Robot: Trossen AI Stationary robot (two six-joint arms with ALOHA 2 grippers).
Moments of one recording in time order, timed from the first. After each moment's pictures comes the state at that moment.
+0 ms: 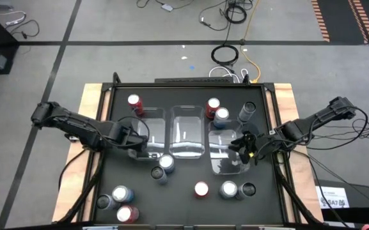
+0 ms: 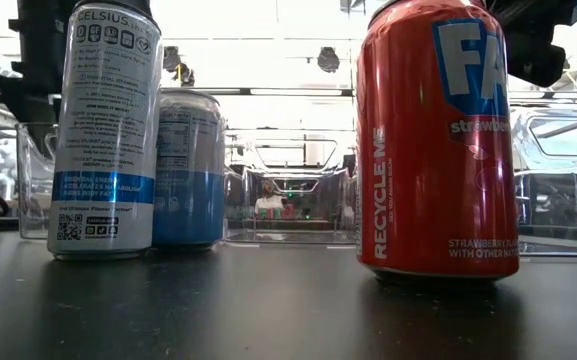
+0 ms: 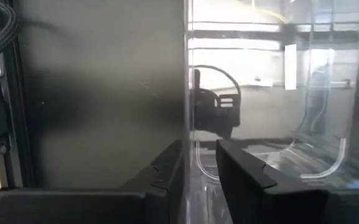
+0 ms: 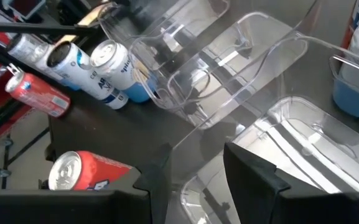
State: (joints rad) left arm -0.20 1.27 0.88 -1.17 -0.16 -1.77; right arm 0.44 0.90 0.77 -0.59 0.44 1.01
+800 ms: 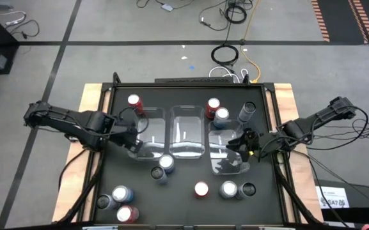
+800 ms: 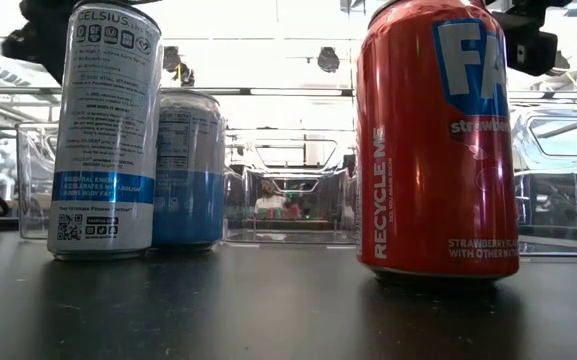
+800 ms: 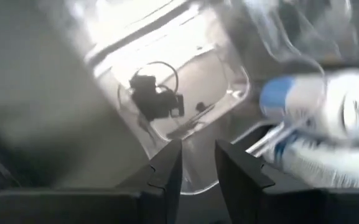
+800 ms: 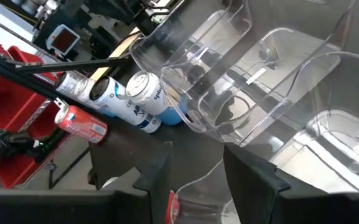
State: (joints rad) left arm -0.20 1.11 1.05 -1.22 -0.10 -1.16; right arm 0.44 0.89 0.77 -0.47 0.45 1.05
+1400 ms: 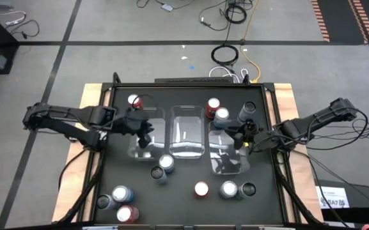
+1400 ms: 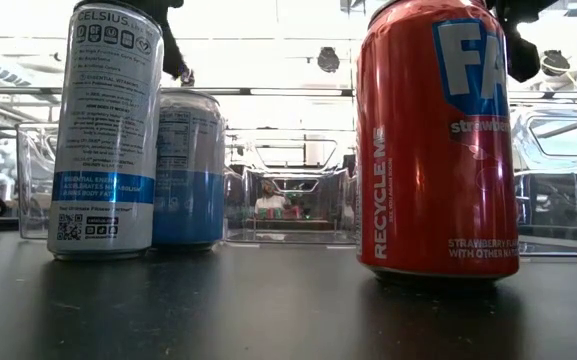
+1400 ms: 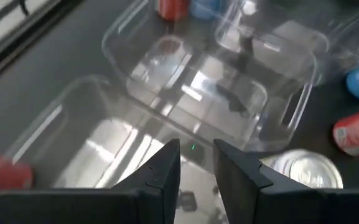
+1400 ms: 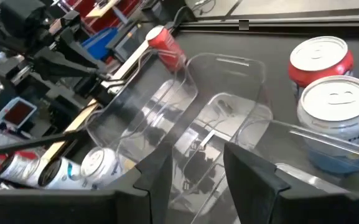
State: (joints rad) left arm -0.06 1.11 1.05 -0.80 -0.27 -0.50; right arm 0.39 0.92 0.77 -0.46 0.74 1.12
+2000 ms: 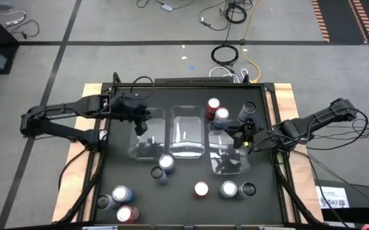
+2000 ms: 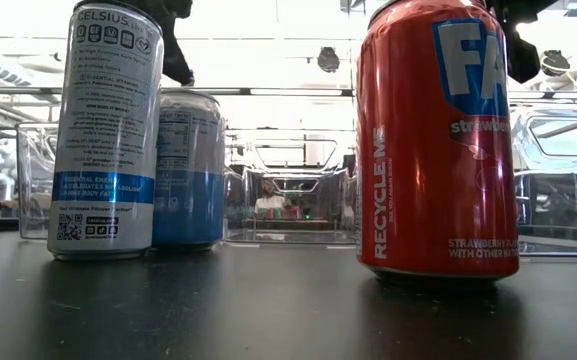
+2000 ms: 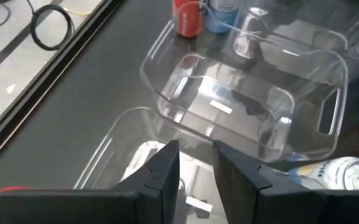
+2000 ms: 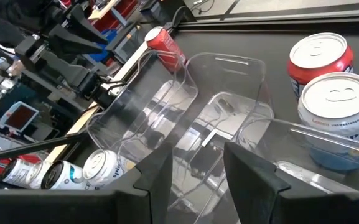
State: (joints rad) left arm 0.19 1.06 1.05 -0.80 -0.11 -0.19; right arm 0.38 0.92 0.77 -0.46 0.73 1.14
